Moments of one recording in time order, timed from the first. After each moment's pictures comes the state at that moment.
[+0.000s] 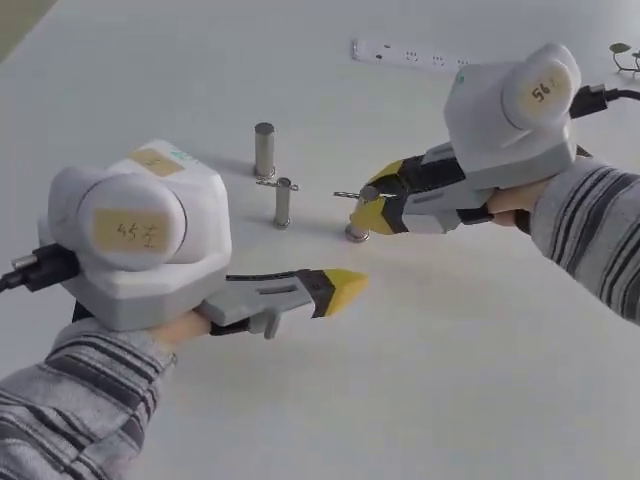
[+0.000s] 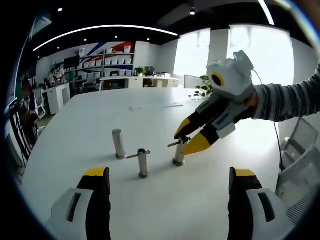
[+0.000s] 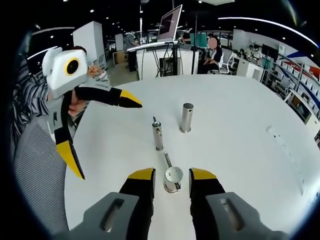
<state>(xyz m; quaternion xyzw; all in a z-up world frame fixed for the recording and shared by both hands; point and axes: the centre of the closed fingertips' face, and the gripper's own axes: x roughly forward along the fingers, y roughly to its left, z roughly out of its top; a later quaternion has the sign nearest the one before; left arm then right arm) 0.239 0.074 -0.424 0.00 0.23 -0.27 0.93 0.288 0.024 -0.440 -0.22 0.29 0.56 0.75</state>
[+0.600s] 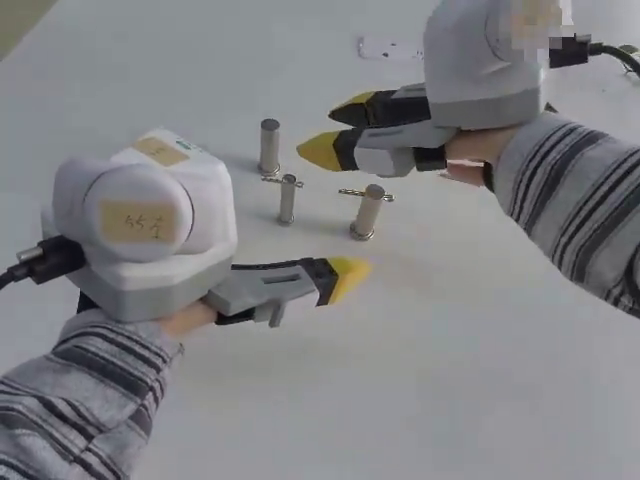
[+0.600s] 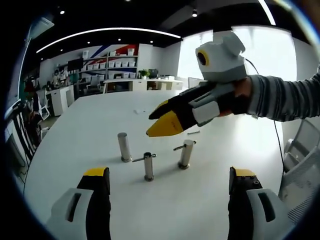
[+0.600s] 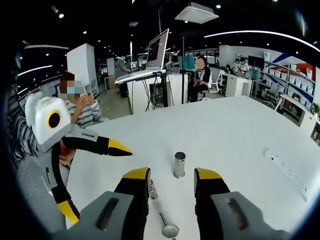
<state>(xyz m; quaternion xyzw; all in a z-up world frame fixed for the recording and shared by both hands) 0.245 0.082 -0.420 0.00 0.22 -0.25 0.94 0.320 0.088 -0.397 -0.14 0.22 0.54 0.80</state>
